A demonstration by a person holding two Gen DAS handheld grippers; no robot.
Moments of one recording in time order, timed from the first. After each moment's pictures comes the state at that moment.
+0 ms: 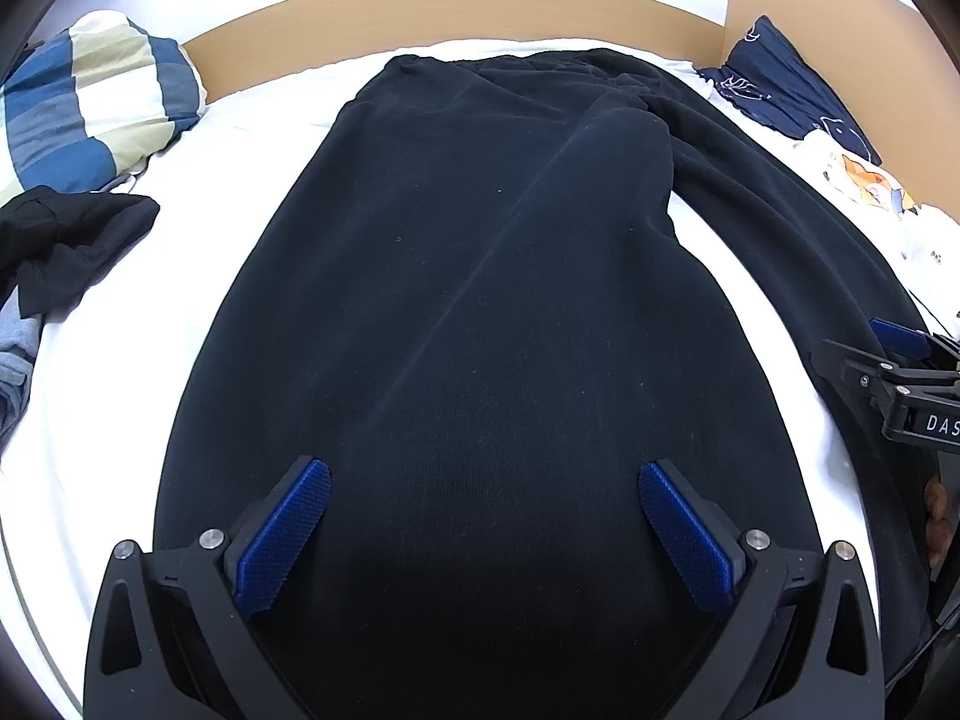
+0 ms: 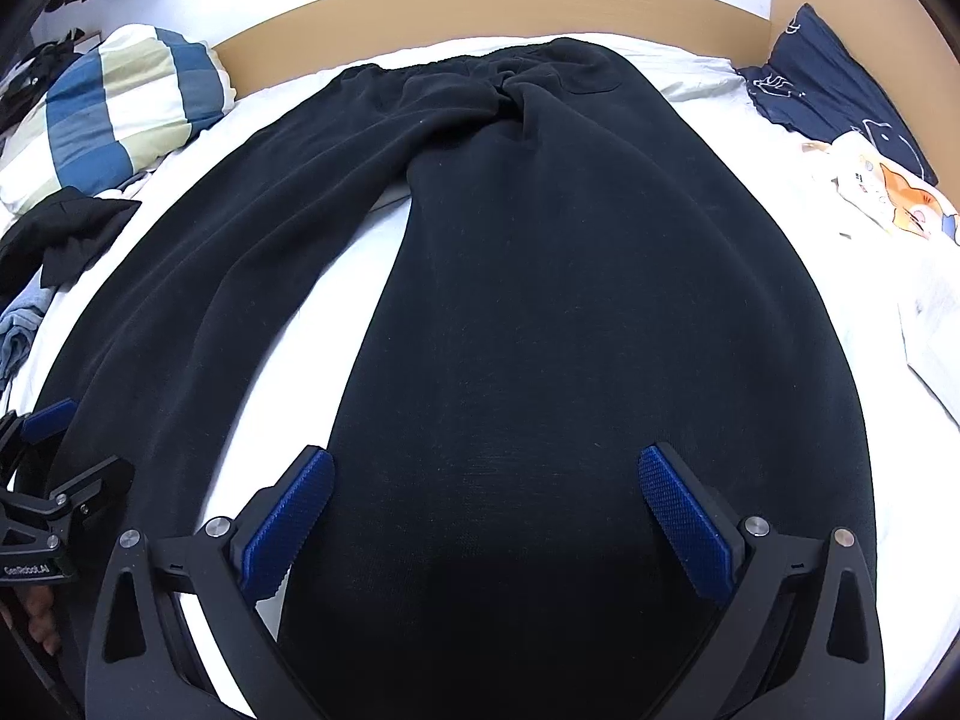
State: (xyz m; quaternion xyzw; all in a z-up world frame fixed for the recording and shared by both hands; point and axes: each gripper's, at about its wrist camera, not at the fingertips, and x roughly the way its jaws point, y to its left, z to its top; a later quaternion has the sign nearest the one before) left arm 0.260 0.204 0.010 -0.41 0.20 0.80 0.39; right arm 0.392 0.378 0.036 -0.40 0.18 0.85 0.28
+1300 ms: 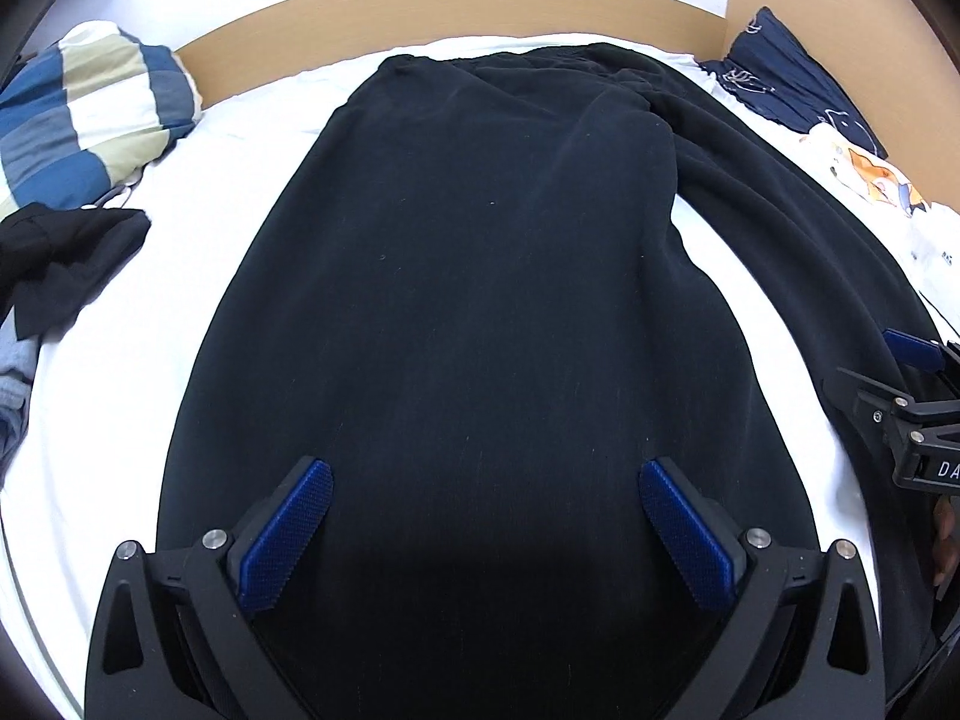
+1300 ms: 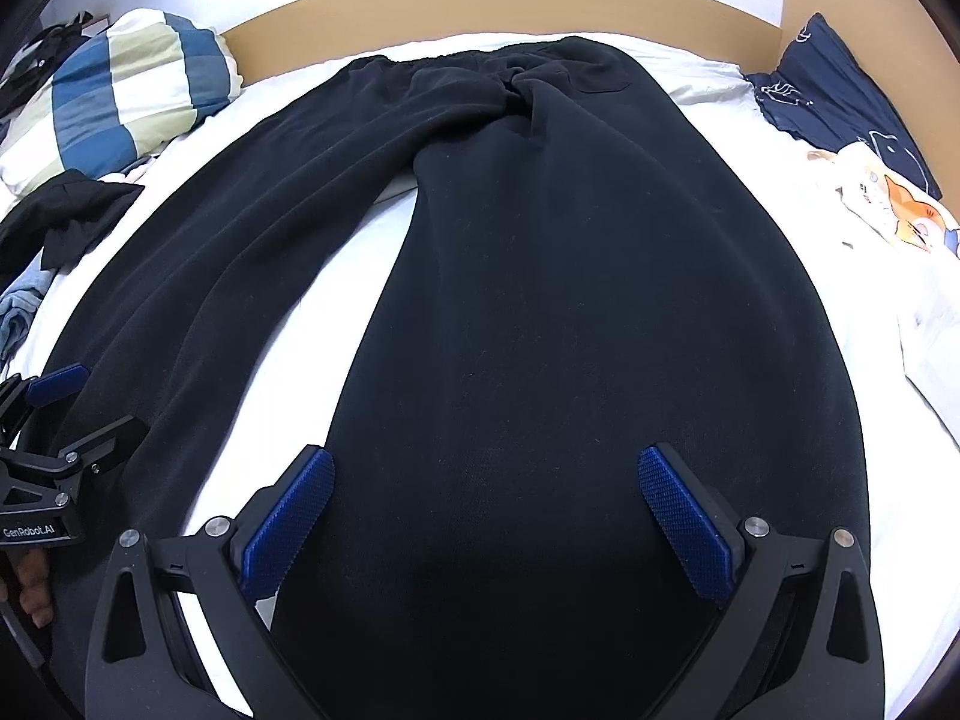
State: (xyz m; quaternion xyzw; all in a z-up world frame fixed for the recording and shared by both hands) left arm 0.254 0.217 0.016 -0.40 0.21 0.80 0.39; right arm 0.406 0.378 0.025 -0.42 0.16 0.85 0.28
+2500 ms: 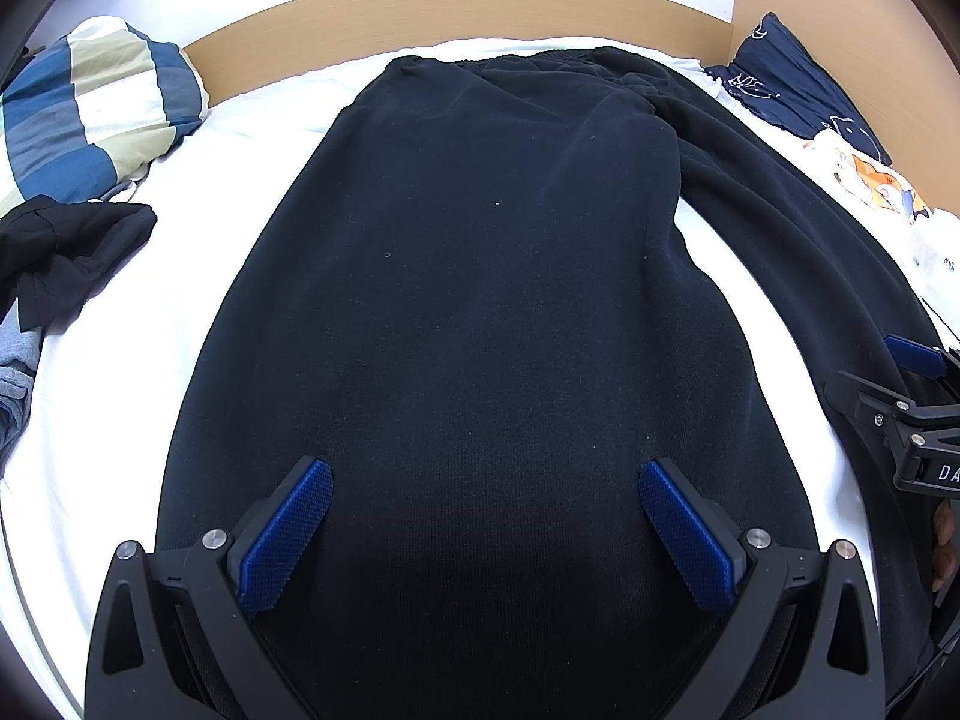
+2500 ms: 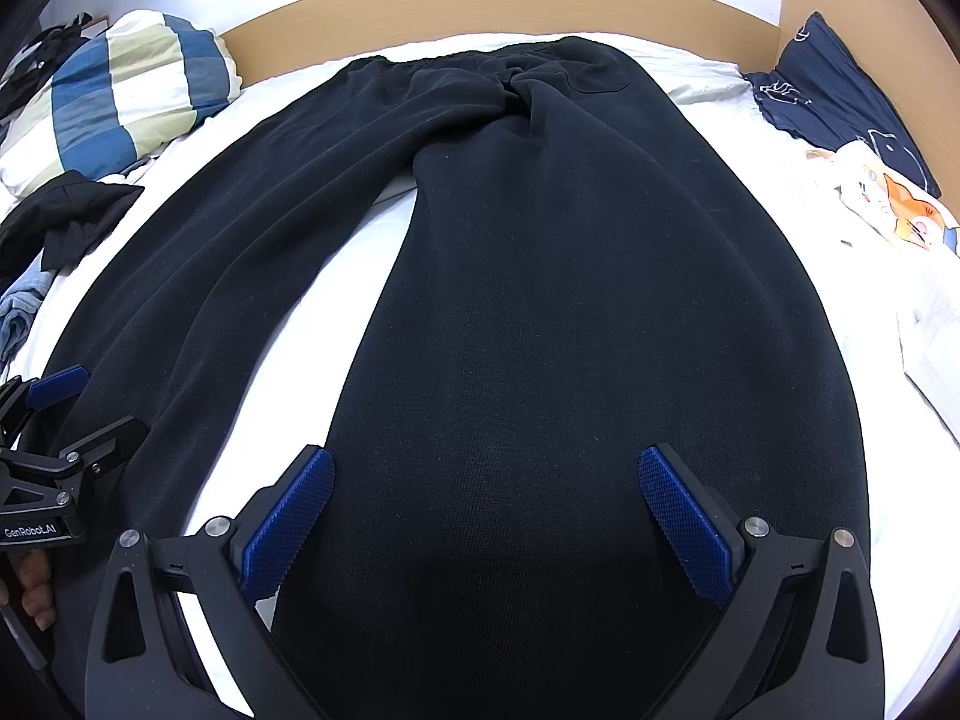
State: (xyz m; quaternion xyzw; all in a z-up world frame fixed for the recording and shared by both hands) left arm 0.253 0.226 0.011 -0.40 0.20 0.80 0.39; right arm 0.407 0.372 0.027 -0.42 0.16 0.85 0.28
